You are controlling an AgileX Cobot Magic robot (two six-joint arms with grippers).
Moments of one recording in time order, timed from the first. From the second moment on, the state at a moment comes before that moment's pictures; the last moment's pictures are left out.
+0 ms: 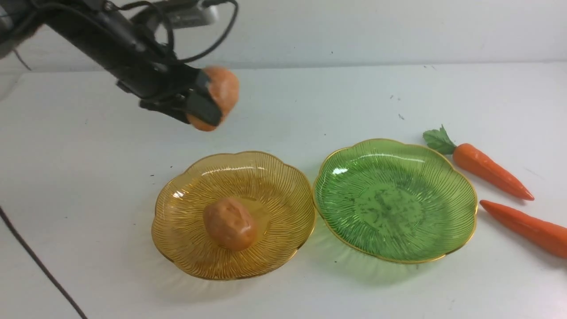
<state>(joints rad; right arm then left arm) -0.03 0.79 -0.67 0.29 1.04 -0.14 -0.26 2.13 -1.84 -0.38 1.22 0.38</state>
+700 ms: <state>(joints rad) -0.03 1.53 -1.04 -0.05 0.94 -0.01 -0.26 1.74 -1.64 -0.11 1.23 0.28</state>
